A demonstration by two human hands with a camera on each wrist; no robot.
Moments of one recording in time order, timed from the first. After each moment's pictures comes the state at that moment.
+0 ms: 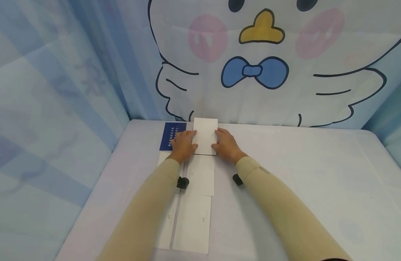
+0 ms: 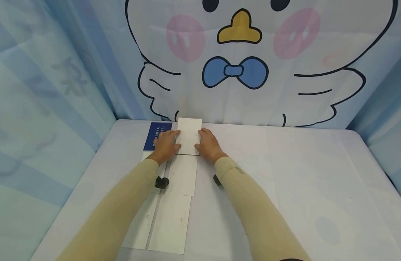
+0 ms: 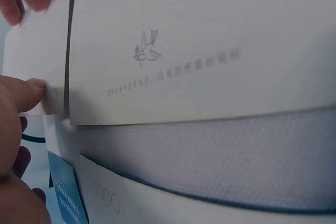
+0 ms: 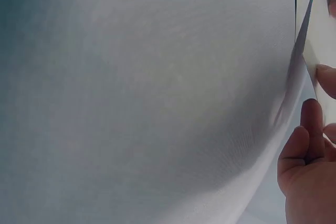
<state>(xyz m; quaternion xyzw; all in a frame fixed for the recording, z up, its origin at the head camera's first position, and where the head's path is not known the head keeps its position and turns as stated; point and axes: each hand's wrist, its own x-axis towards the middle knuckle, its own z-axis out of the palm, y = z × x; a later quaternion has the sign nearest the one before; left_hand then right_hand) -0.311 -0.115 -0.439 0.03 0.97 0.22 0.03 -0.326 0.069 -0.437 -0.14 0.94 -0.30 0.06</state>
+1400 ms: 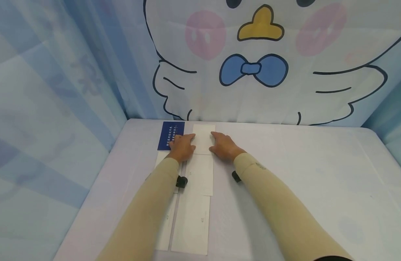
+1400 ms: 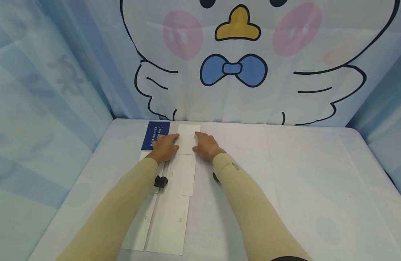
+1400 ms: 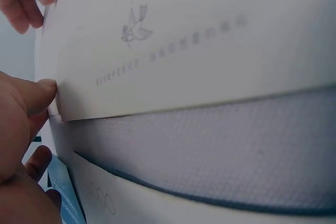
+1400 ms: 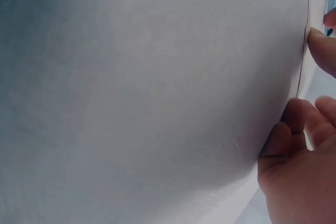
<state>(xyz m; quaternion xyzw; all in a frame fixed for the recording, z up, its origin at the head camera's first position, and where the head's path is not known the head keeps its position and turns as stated) -0.312 -0.111 -0.441 -0.02 0.96 0.25 0.10 -0.336 0.071 -0.440 -0.15 0.94 -0.25 0.17</state>
